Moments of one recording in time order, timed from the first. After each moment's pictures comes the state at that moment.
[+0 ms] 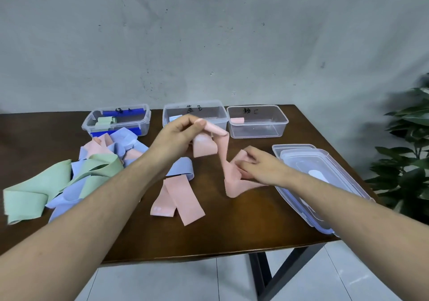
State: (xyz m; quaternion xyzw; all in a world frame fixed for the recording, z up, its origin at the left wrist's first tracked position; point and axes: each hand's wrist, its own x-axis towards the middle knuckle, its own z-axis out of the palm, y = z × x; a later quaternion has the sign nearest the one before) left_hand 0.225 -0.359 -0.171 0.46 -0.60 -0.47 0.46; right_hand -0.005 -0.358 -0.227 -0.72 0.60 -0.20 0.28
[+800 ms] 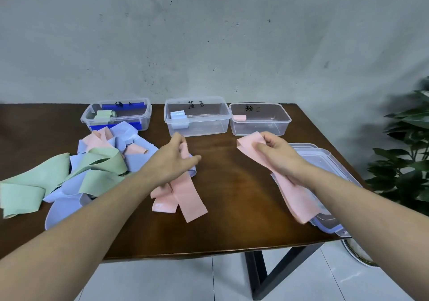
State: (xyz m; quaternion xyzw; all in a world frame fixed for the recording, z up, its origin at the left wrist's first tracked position) left_hand 0.258 -0.372 -0.229 0.63 -0.70 -0.25 0.24; right_hand -0.018 -0.367 -0.222 -0.60 0.60 -0.37 0.37
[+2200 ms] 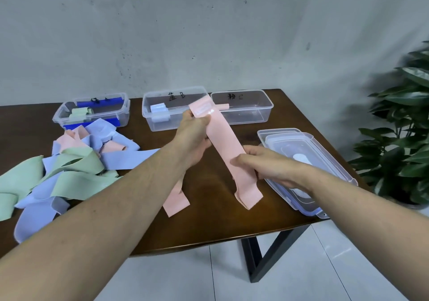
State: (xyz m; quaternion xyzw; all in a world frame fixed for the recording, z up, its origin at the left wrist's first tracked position) left_hand 0.139 -0.393 -0.202 0.44 -0.36 -0.63 0.53; right_hand -0.031 -0.327 -0.219 -0.59 0.58 -0.20 0.52
